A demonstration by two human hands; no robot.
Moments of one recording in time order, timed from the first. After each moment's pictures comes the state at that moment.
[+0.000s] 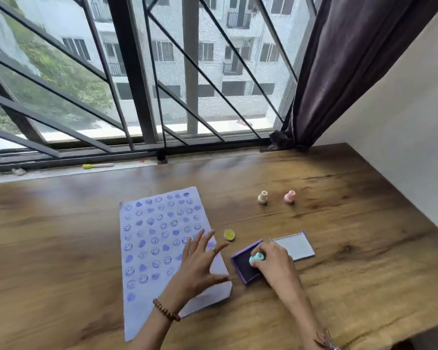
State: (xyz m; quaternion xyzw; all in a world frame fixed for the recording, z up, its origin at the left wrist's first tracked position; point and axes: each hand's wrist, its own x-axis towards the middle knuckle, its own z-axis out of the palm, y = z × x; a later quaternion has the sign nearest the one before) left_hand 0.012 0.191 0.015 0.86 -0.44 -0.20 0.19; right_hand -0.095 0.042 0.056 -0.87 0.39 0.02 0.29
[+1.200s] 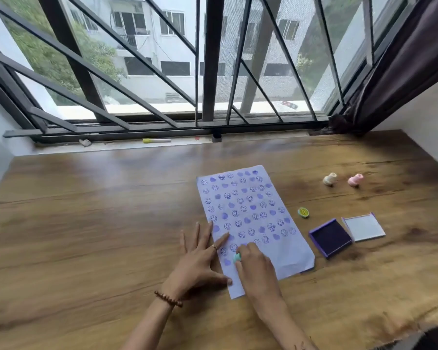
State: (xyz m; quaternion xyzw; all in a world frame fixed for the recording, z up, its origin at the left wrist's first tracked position) left_hand 0.079 0.375 -0.017 0.86 -0.42 -0.25 0.16; right_hand -0.024 0.264 0.038 -0.95 0.26 0.06 0.17
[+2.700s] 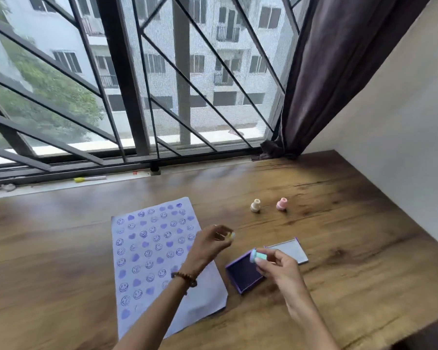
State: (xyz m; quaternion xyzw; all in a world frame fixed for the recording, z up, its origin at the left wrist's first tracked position) left_hand 0.039 0.132 0.037 0.77 -0.30 -0.24 0.51; right_hand -0.119 0.037 0.059 -0.57 0.38 -0.17 0.70
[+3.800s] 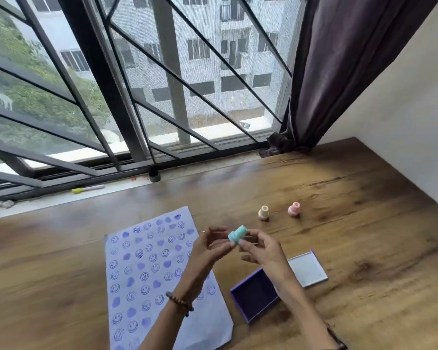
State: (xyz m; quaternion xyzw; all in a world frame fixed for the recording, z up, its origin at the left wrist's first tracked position) left_hand 0.055 0.119 0.032 0.63 -0.15 -0.35 0.68; right_hand -0.042 0.000 0.037 -0.61 0.29 -0.12 0.72
